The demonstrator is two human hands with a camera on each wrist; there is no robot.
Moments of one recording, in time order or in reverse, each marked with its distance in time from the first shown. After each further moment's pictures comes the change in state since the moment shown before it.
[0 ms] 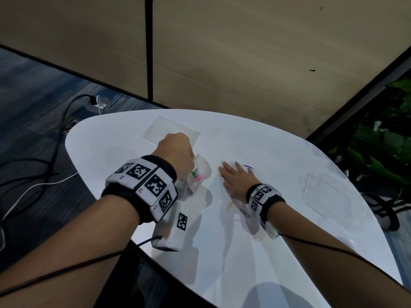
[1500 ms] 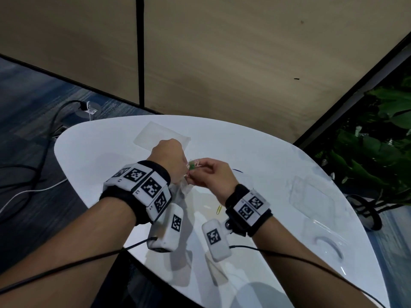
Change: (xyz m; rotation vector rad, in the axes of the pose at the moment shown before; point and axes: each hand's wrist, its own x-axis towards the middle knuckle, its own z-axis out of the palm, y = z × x) left_hand -0.001 0.009 0.005 -0.018 0.007 -0.003; right_hand -0.059 -0.082 -0.081 1.735 0.288 0.023
